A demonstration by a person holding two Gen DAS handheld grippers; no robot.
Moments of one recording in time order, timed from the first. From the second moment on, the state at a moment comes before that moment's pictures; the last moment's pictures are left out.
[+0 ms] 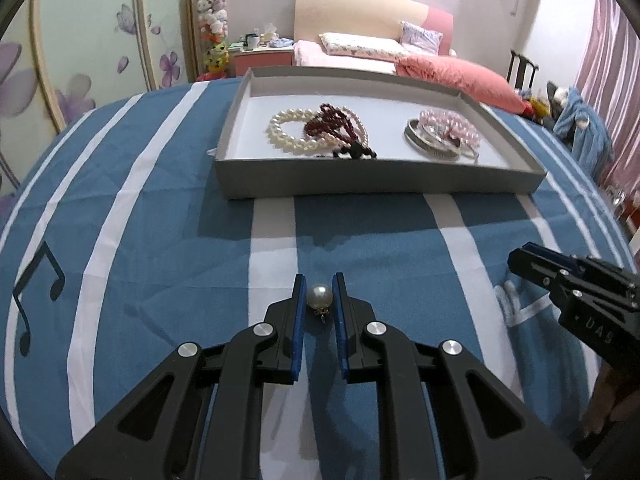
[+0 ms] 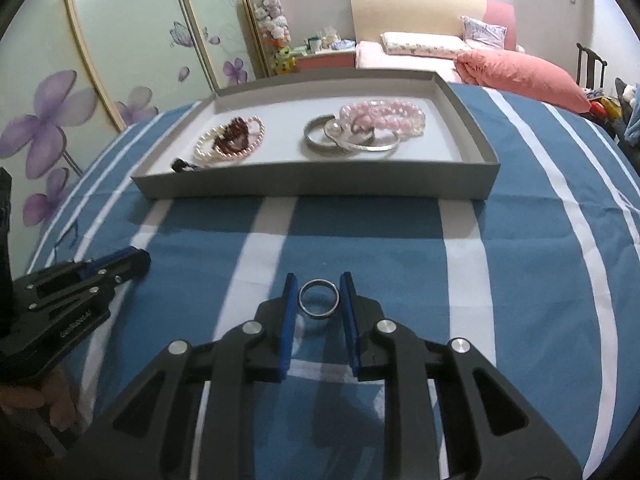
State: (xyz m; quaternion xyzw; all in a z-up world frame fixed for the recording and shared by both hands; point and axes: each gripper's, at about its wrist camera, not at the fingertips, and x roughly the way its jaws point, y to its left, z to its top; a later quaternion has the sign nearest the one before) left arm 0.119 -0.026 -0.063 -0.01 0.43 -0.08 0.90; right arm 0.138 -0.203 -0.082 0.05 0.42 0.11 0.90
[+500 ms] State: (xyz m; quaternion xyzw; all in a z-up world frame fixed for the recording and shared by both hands) left arm 0.092 -0.026 0.001 -0.02 0.27 -0.07 0.96; right arm 0.110 -0.202 -0.008 0.05 0.25 0.09 0.96
